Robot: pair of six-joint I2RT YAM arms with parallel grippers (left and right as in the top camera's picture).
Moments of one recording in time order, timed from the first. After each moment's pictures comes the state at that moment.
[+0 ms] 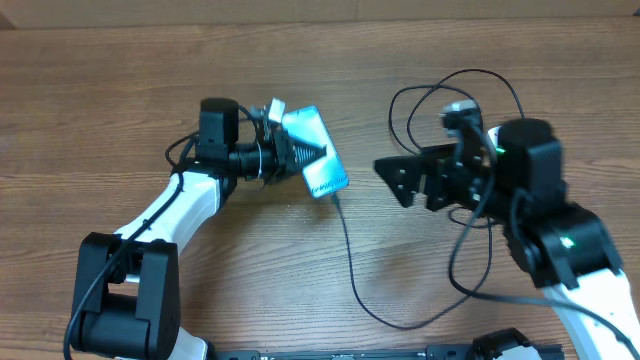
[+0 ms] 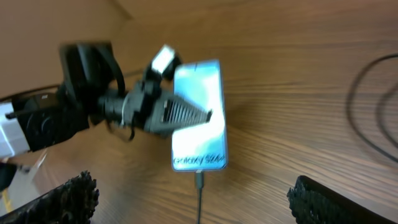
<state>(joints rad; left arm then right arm) -0.18 1.71 0.94 -0.05 1.03 -0.73 0.27 1.04 1.11 -0.70 -0.48 0.29</state>
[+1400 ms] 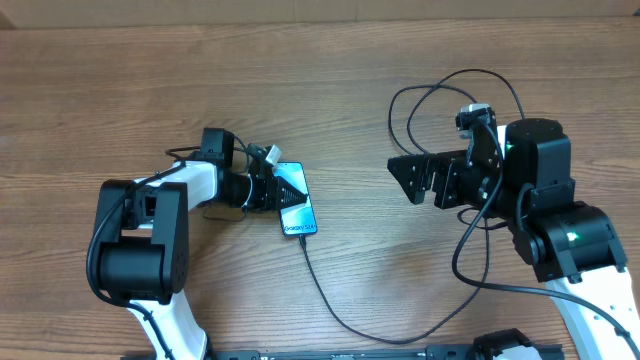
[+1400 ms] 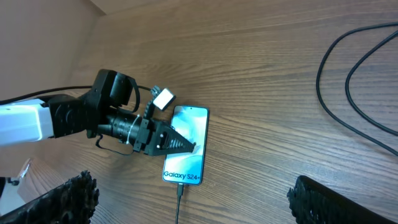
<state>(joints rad) -0.08 1.98 0.98 -0.42 0.93 -0.02 0.22 1.06 1.11 -0.76 -0.46 0.29</state>
